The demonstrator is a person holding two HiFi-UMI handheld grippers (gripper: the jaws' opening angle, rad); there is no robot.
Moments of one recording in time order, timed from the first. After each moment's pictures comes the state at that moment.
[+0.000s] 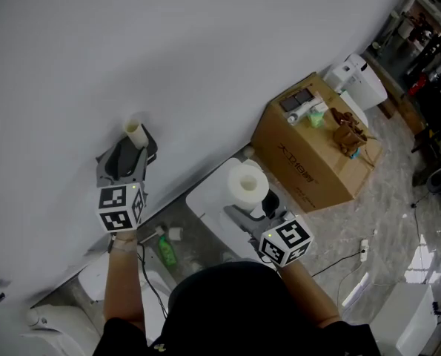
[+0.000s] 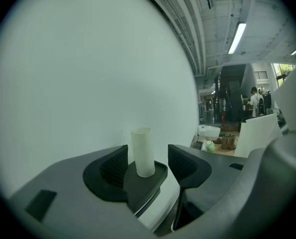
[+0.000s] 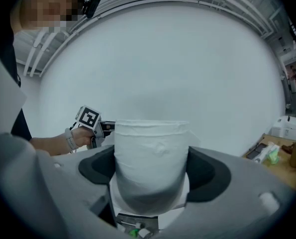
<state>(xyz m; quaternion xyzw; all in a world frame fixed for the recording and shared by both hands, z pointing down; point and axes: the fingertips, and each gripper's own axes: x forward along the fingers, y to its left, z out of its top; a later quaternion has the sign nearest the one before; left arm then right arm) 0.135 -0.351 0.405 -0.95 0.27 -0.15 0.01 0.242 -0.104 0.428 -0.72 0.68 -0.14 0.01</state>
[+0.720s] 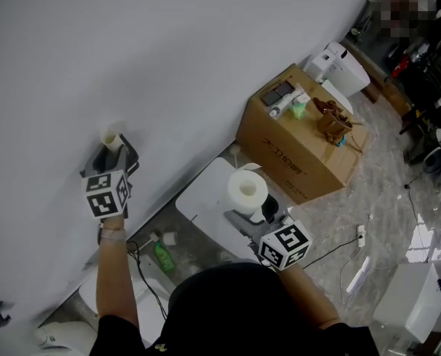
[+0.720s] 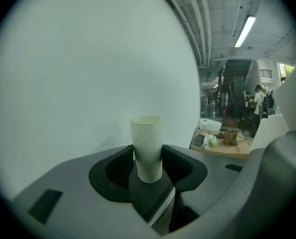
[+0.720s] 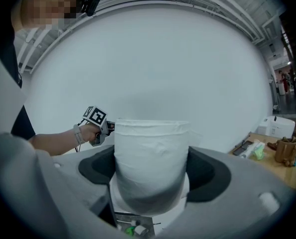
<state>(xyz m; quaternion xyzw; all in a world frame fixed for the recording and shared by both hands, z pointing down) 0.161 -0.384 0.436 -0.94 0.27 -0.21 -0.02 0.258 -0.063 0.439 -0.76 0.64 -0.15 0.01</state>
